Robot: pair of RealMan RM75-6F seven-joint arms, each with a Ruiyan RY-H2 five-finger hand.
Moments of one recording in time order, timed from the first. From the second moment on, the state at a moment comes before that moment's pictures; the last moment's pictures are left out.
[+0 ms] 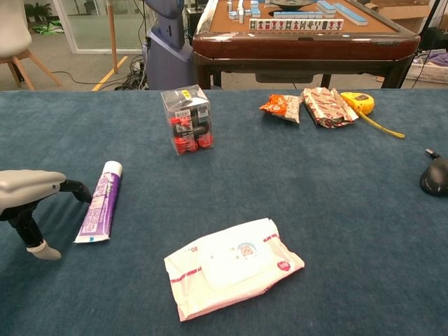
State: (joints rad) left arm -0.62 -1.46 -0.05 -1.81 0.66 1.15 0.76; right arm -0.05 -1.03 0.10 -1.56 -1.59 1.76 0.27
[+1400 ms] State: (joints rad) left arm -0.71 -1.57 -0.04 -1.85 0.61 1.21 0.86; right arm -0.10 -1.01 0.12 -1.54 -1.58 1.84 0.36
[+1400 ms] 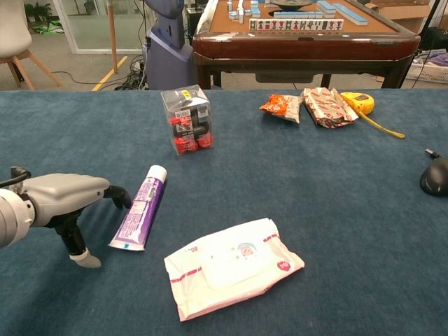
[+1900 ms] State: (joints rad) left arm -0.74 -1.56 -0.04 -1.89 0.58 1.20 0.85; right arm -0.10 -1.00 0.13 -1.54 -1.58 1.84 0.37
